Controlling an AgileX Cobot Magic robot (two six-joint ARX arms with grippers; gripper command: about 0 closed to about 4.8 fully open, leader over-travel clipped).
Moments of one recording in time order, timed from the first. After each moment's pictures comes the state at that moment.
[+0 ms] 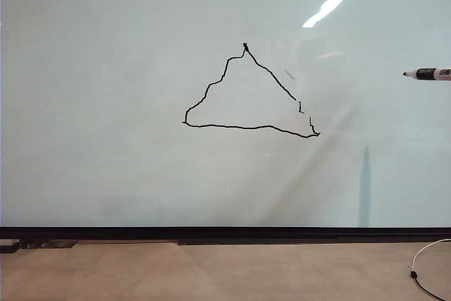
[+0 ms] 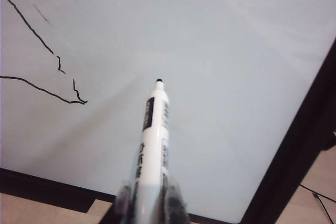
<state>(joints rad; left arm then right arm) 0.04 0.00 0.00 -0.13 0.00 0.05 0.15 0.79 0.04 0.76 0.00 -0.17</state>
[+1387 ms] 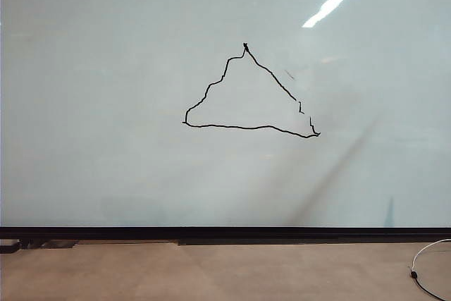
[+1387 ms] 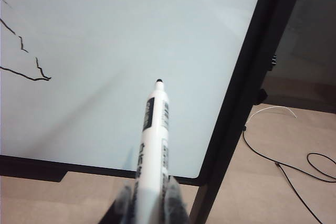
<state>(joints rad) 0.04 0.00 0.00 -0.13 0.00 0.05 0.13 0.00 0.02 -0.01 0.11 -0.16</state>
